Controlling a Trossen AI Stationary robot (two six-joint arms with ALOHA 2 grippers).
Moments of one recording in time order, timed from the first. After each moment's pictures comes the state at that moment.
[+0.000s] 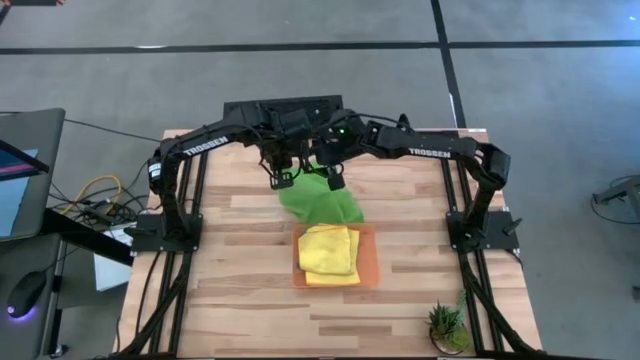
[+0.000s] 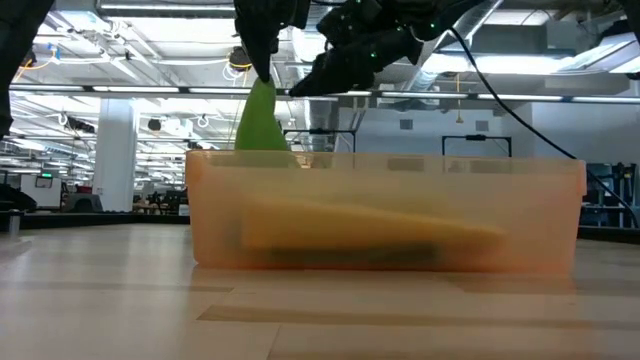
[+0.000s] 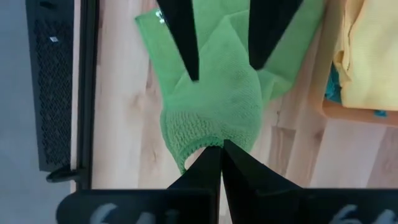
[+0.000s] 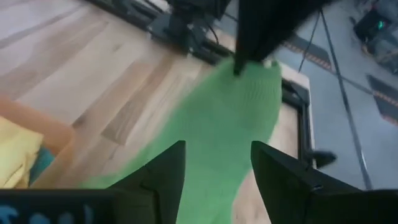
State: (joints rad) left arm 0.31 1.83 2.05 -1.54 -0.09 0.17; right arm -0.36 1.80 1.45 -0.21 -0.44 -0.72
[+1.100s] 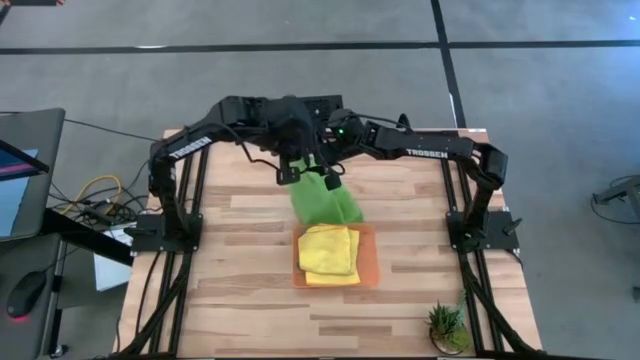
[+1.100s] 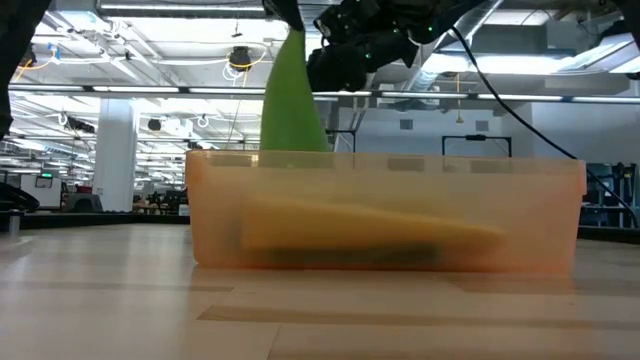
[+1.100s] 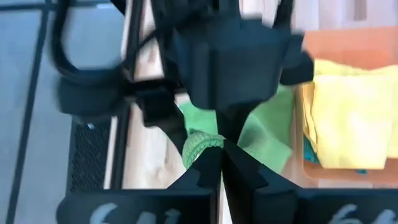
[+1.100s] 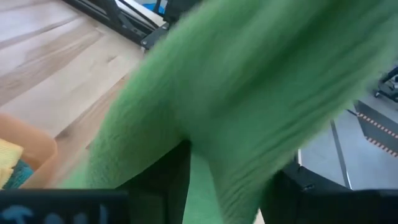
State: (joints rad) left arm 0.24 1.83 2.27 -1.44 -0.09 0.23; right arm -0.35 1.82 1.45 -0.12 -0.45 -0.74
